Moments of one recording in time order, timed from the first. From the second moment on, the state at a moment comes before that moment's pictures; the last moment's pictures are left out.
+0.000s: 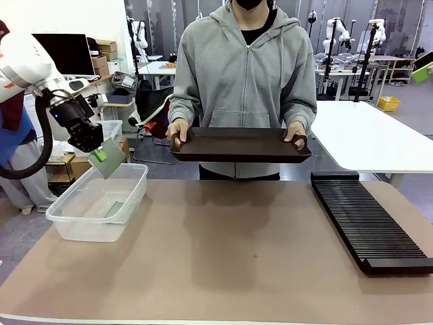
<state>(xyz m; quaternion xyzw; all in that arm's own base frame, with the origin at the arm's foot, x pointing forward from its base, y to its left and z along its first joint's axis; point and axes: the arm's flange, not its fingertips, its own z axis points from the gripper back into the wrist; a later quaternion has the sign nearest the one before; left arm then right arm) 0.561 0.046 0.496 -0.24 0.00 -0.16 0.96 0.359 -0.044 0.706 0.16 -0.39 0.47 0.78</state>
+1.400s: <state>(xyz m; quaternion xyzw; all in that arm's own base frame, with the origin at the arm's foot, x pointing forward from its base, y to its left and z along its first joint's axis) 0.548 0.029 0.415 -0.23 0.03 -0.12 0.97 0.359 -0.044 0.707 0.16 -0.39 0.47 0.78</state>
